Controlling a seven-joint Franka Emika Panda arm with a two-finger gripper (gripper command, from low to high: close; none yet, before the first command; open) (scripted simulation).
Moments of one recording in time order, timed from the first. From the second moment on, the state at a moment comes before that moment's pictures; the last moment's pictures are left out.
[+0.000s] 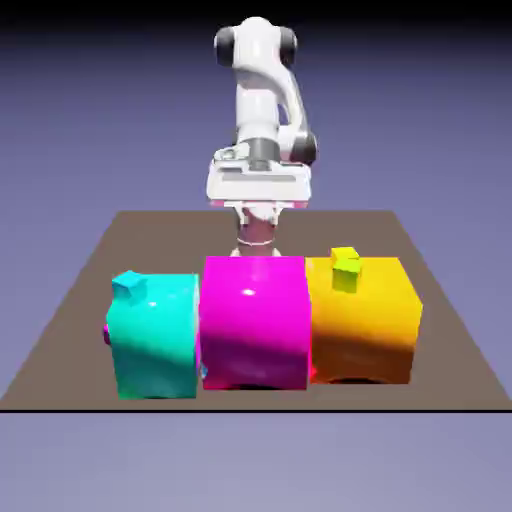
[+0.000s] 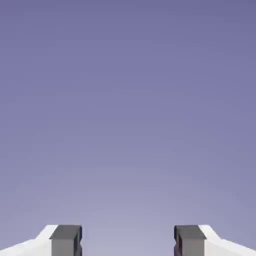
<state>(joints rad) 0.01 -0.59 0.01 -2.78 -0.04 3.03 0.79</state>
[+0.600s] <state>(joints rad) -0.30 -0.04 0.25 -2.13 -0.29 2.35 0.93</state>
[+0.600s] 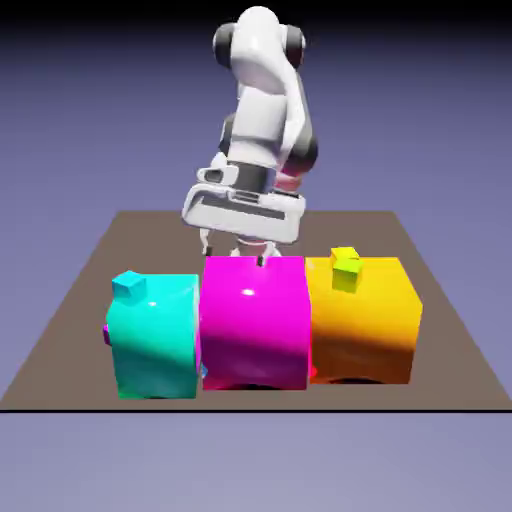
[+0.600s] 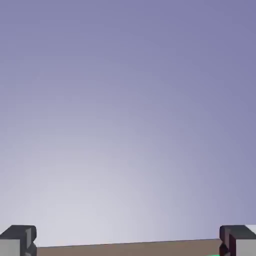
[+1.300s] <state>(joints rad) -0.68 0.69 0.53 -1.37 -0.53 1.52 1.03</state>
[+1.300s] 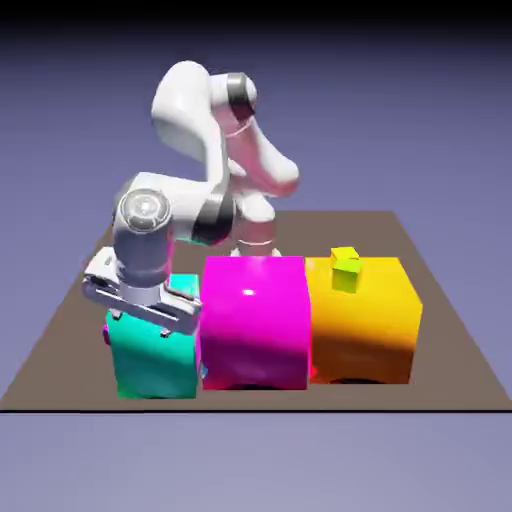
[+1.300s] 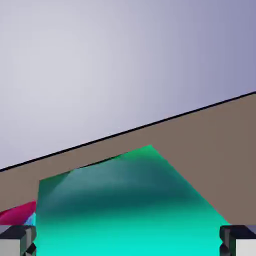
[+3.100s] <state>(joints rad) -1.10 1.53 0.81 -0.69 -0.68 0.66 1.00</state>
